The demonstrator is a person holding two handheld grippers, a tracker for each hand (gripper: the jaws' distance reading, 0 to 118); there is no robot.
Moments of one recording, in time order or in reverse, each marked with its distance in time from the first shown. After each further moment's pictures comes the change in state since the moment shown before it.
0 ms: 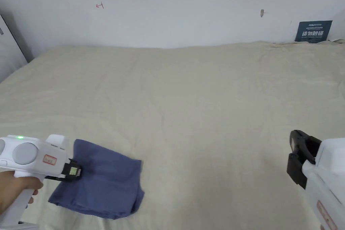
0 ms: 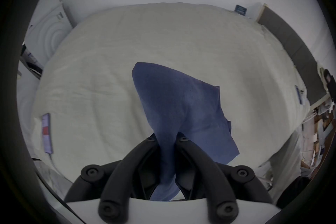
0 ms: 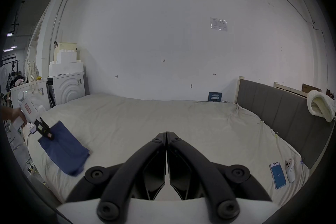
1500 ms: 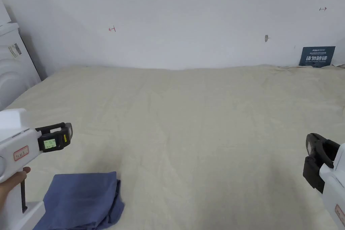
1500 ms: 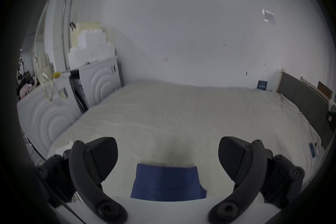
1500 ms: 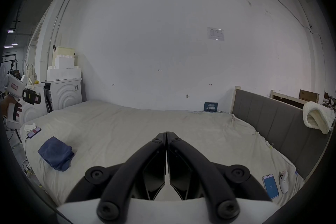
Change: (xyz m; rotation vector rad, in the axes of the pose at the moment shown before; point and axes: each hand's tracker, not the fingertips) left arm 0.035 -0.018 0.149 0.728 0.212 0.189; right arm 0.014 0.044 0.010 0.076 -0.022 0.015
